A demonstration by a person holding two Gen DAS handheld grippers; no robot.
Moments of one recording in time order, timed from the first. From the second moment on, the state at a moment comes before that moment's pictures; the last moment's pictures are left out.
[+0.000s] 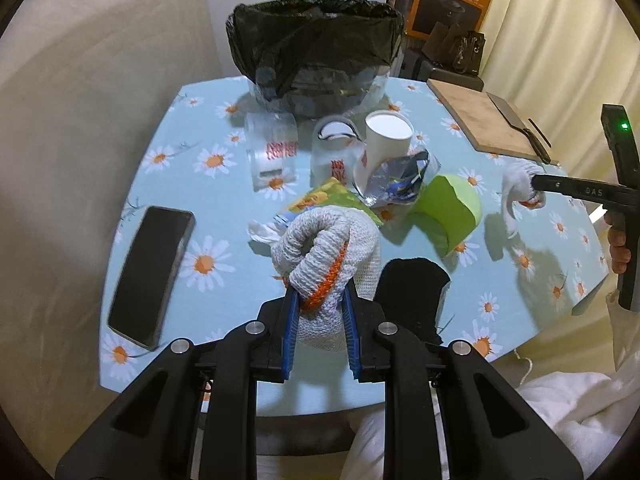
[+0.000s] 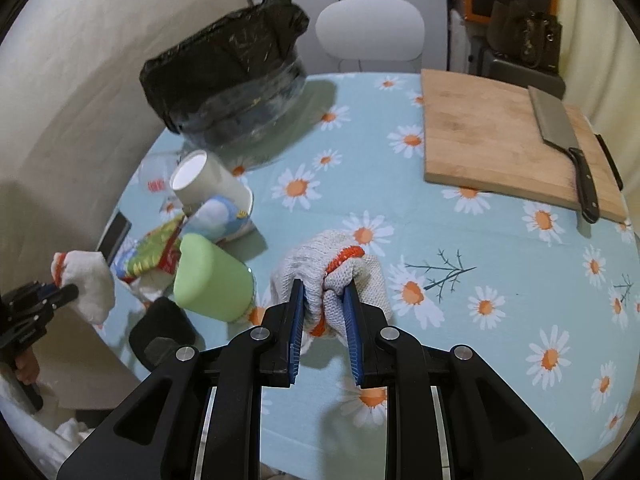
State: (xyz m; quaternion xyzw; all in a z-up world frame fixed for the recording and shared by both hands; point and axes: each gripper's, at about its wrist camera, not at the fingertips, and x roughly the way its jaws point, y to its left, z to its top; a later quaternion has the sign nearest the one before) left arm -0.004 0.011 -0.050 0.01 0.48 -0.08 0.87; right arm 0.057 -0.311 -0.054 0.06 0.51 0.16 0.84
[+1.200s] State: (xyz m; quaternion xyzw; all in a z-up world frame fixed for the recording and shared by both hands) left arm 0.124 0.058 0.064 0.08 0.35 -0.10 0.93; right arm 0.152 -0.230 0.106 0.05 0.36 0.24 0.90
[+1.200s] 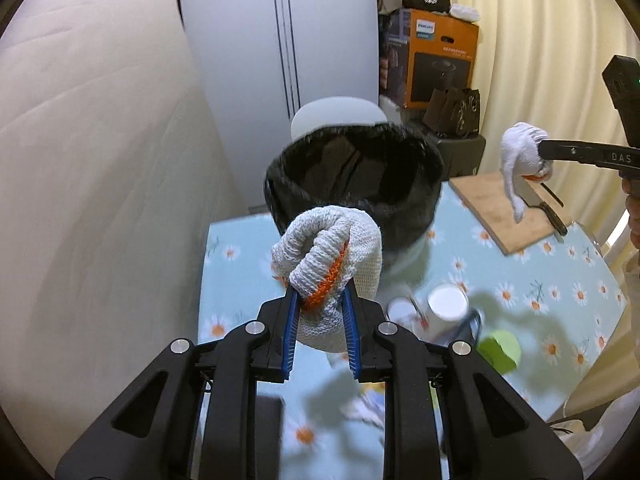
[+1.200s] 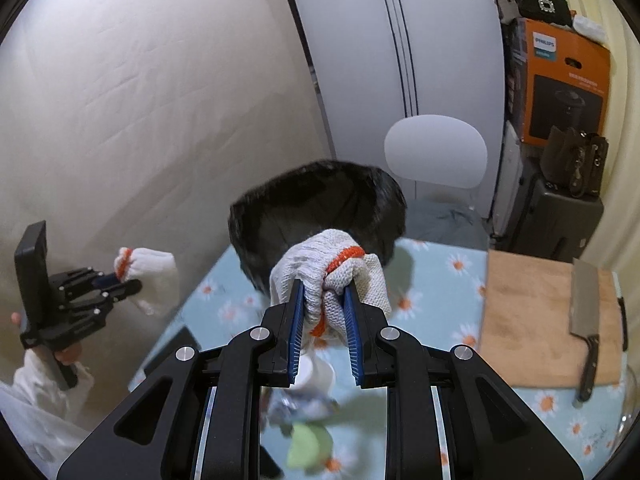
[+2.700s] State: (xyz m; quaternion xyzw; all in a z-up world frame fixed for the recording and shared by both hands) left arm 0.194 0.066 0.054 0.05 0.35 -0.14 0.92; right arm 0.154 -0.182 0.077 0.00 0.37 0.24 0.89
